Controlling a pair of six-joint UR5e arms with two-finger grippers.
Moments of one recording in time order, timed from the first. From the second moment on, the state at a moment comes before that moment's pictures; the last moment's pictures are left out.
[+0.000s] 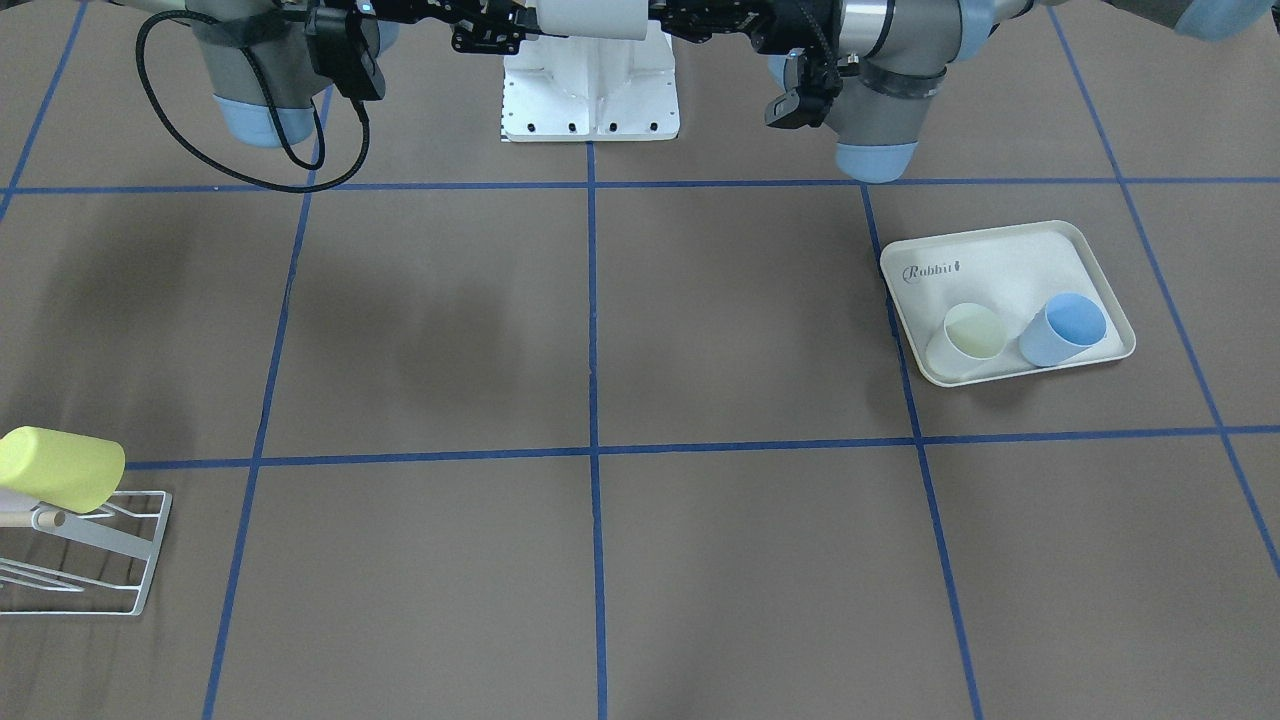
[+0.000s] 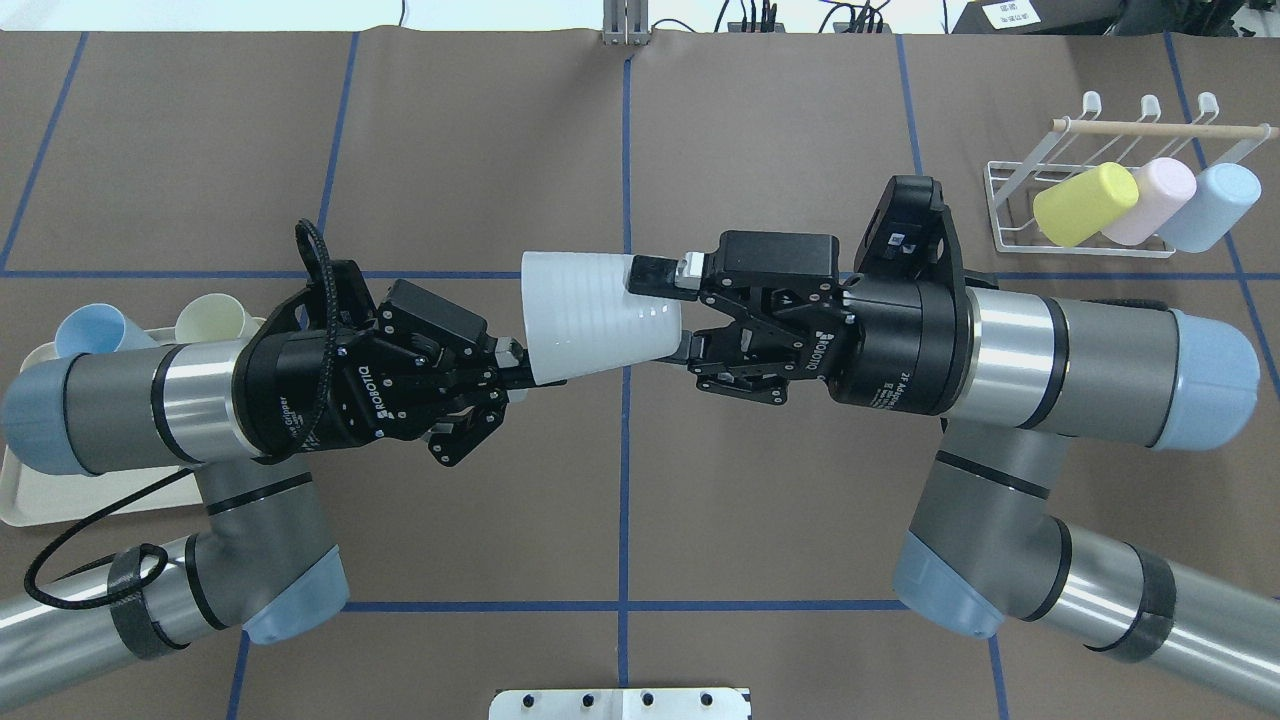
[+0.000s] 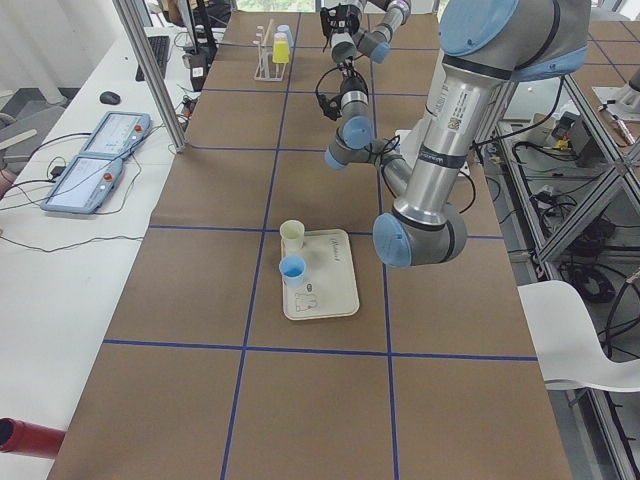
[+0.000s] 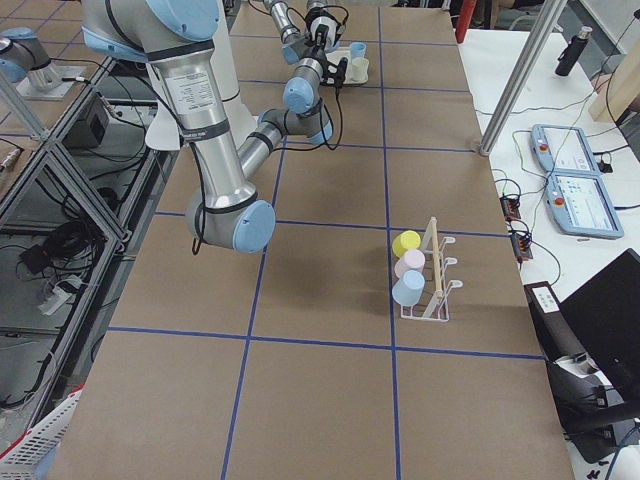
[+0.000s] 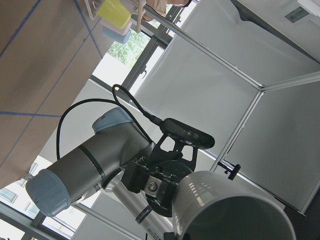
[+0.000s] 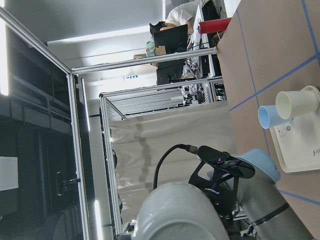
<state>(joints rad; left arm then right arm) -0.50 -2.01 -1.71 -3.50 -1.79 -2.50 0.53 -1.16 1.86 0.05 1.79 2.08</state>
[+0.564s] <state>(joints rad) -0.50 -2.01 -1.73 -3.49 -1.79 -2.49 0.53 -1.15 1.86 0.05 1.79 2.08</state>
